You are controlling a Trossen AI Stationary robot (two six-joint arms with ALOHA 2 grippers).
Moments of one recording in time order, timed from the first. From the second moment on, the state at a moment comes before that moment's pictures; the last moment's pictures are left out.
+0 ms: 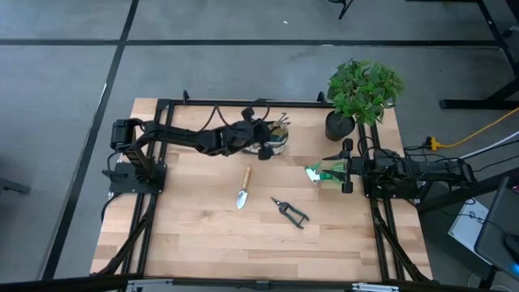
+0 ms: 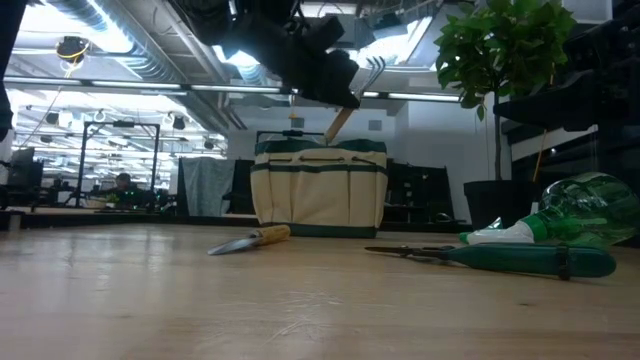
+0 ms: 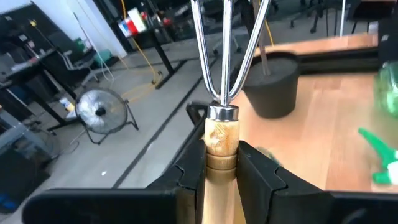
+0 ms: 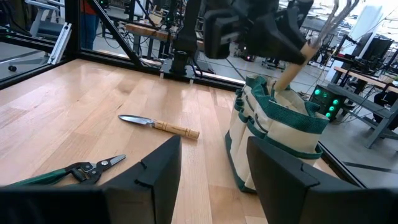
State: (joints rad) left arm 0.16 1.69 1.08 0.32 -0.50 0.22; right arm 0.00 0.10 0.01 0.02 0.04 -0.22
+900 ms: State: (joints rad) left arm 0.19 1.69 1.08 -0.03 -0.43 0.19; right arm 0.00 0.10 0.01 0.02 0.04 -0.22
